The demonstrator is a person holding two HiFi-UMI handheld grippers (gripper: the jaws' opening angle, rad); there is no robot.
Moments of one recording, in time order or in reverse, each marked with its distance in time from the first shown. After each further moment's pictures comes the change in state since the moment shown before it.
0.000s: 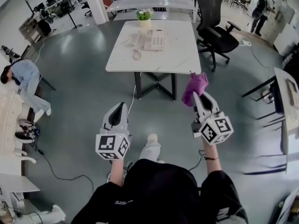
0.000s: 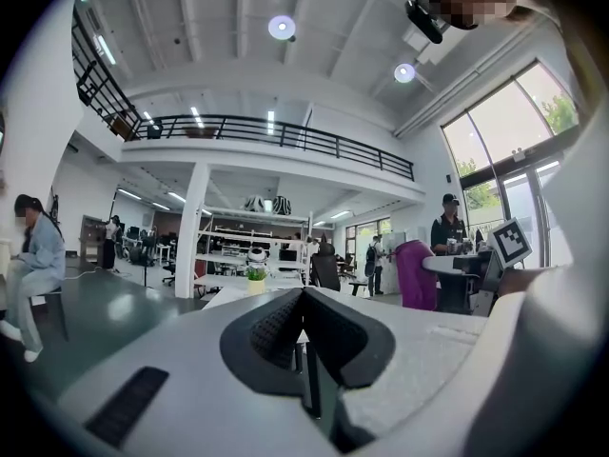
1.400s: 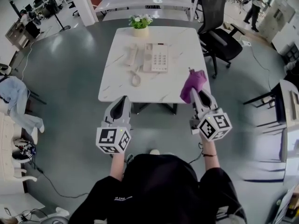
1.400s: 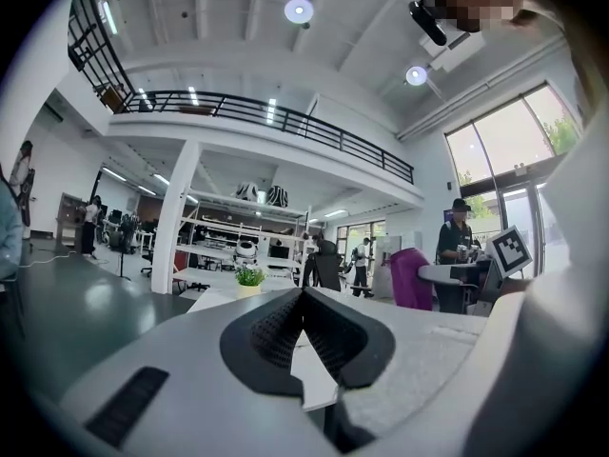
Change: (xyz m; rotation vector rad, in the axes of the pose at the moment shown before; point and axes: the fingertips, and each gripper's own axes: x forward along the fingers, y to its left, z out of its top) left arm 0.268 0.123 -0.002 -0.057 0.017 -0.094; right arm 0.253 -0.106 -0.019 0.014 0.037 -0.077
